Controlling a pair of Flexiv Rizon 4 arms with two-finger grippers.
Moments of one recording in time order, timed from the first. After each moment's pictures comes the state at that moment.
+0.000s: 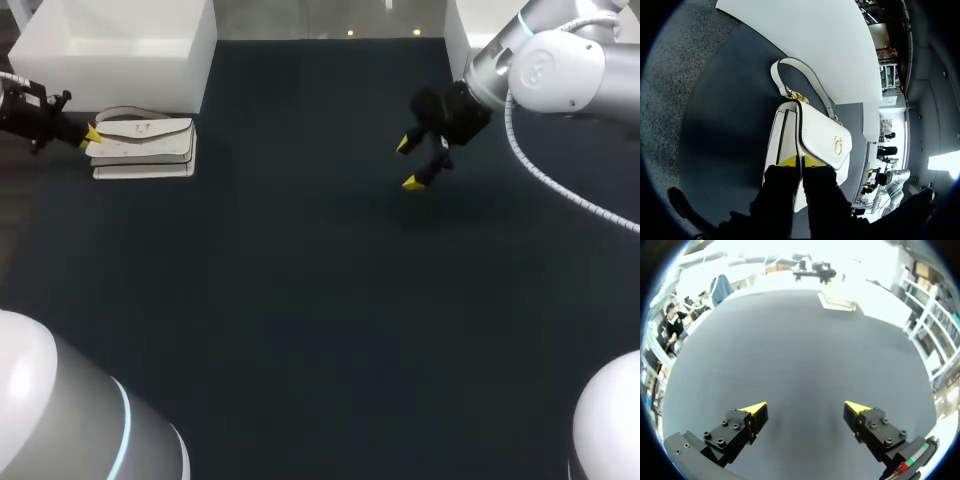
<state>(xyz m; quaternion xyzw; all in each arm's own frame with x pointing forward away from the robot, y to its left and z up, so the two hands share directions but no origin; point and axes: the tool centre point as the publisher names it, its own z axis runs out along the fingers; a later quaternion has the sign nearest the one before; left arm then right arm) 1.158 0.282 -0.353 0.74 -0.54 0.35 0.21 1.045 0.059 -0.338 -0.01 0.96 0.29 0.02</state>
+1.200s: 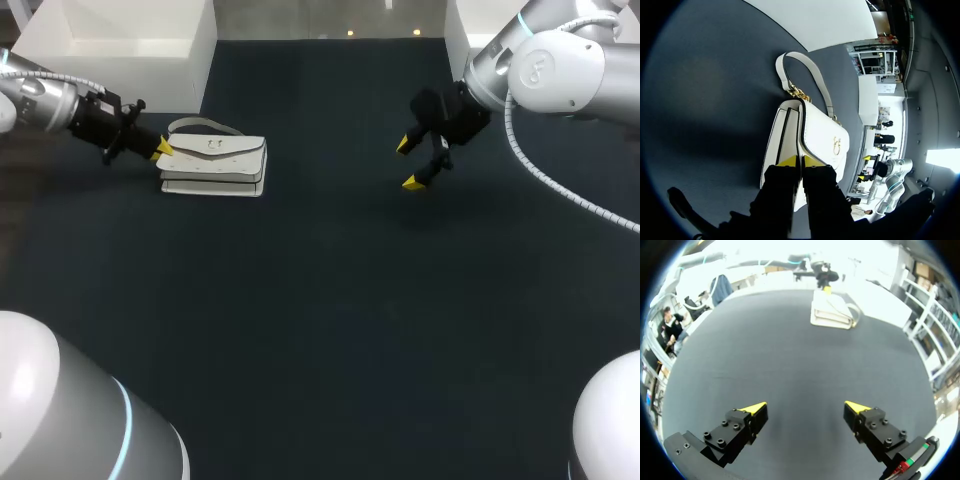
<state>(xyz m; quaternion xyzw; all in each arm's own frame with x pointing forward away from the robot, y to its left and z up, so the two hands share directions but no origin) 1.119 0.132 -0.354 0.72 -0.56 0.33 0.27 1.045 0.059 -0.338 -0.01 0.96 0.29 0.02</state>
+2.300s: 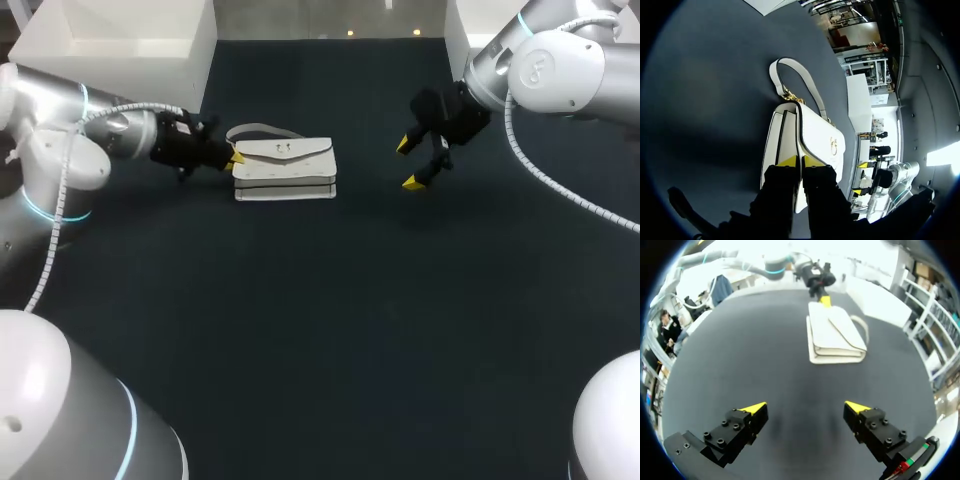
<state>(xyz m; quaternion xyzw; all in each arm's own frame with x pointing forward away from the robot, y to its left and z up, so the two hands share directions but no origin) 1.098 -0.009 -0.356 0.72 -0.52 0.40 0.22 1.045 0.059 -0.338 -0.01 0.96 0.29 0.02</state>
